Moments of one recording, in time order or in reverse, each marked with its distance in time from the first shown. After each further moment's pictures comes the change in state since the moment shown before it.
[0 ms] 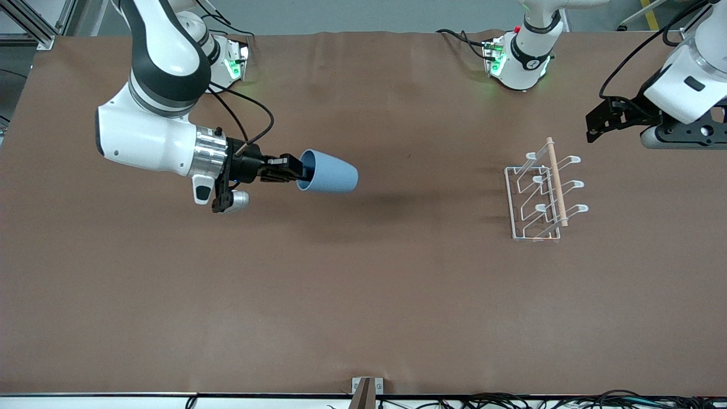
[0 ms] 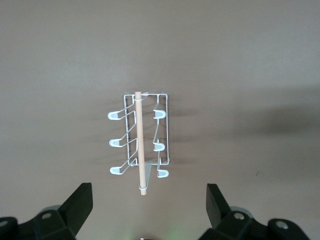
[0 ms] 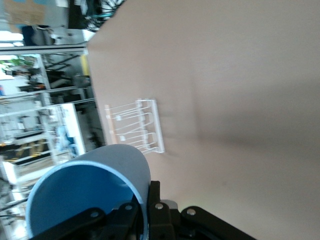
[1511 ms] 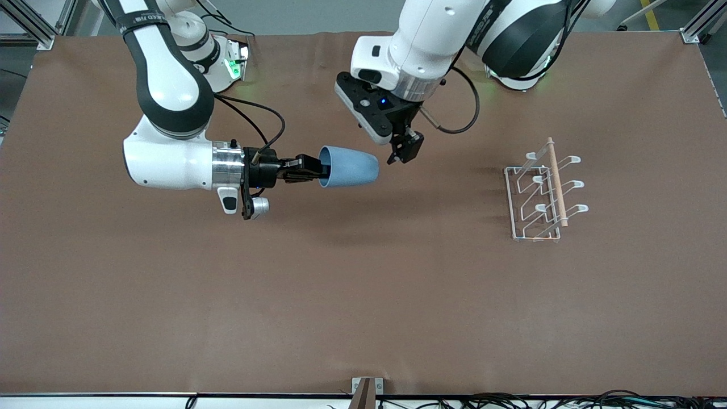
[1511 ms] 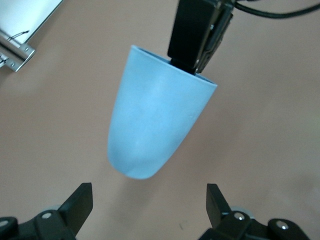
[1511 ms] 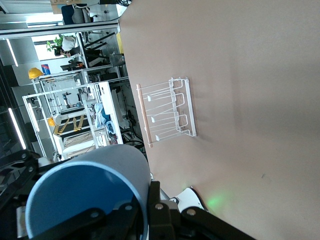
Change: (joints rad) left arm -0.482 0.340 -0.128 0.202 -0.072 0.393 0.356; right arm 0.008 0.083 -0.005 0.028 0.179 -0.097 -0.144
